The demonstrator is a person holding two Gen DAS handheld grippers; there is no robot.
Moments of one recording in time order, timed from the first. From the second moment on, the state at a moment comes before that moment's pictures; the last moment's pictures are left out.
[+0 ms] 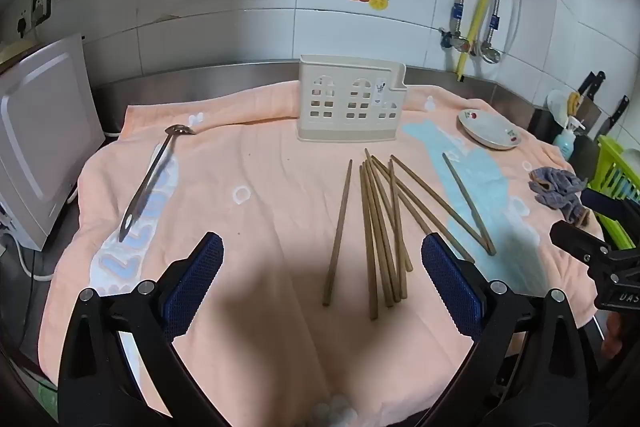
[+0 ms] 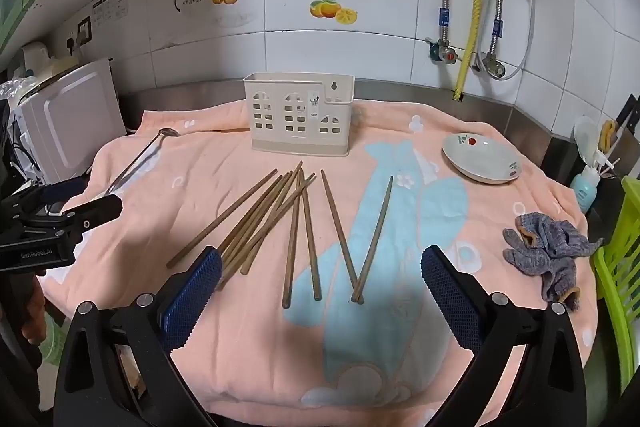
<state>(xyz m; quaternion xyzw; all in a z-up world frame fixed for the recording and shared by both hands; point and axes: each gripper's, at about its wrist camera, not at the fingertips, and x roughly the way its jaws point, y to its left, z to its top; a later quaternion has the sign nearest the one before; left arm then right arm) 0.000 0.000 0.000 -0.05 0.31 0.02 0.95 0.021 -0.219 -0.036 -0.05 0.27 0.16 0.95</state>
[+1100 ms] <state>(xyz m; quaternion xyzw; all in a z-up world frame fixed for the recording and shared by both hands) -0.012 0.001 0.015 -0.04 0.29 0.03 0.96 0.016 -0.216 -0.029 -0.05 0.26 0.16 0.95</state>
